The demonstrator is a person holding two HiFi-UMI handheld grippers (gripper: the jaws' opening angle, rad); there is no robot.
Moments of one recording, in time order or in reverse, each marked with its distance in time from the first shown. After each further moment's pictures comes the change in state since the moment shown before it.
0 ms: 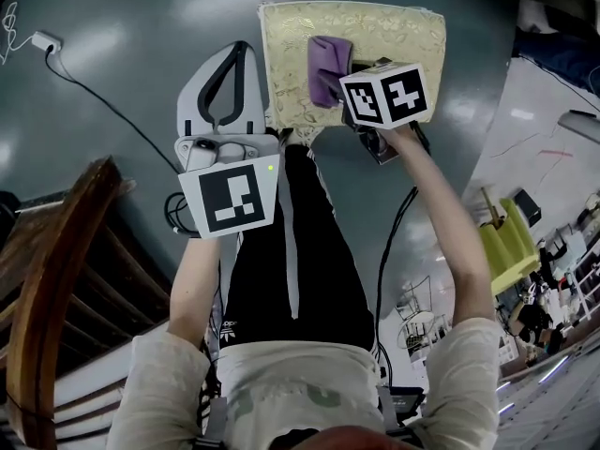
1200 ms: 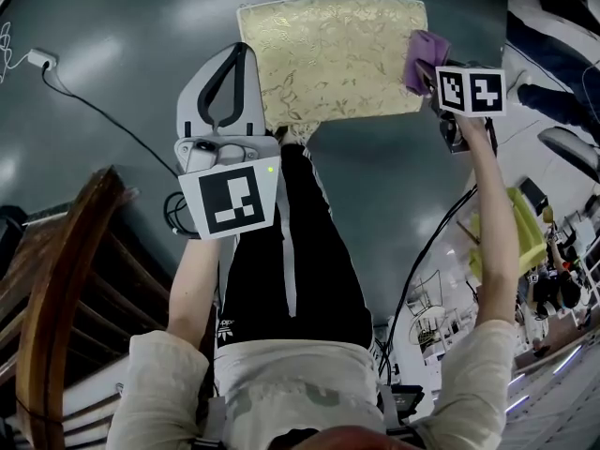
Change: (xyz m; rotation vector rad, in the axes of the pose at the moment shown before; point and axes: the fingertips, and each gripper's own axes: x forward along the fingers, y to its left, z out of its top) left arm 0.008 -0.038 0.013 0.037 -0.008 -0.061; right arm -0.120 -0.184 -0.056 0.090 0.024 -0.371
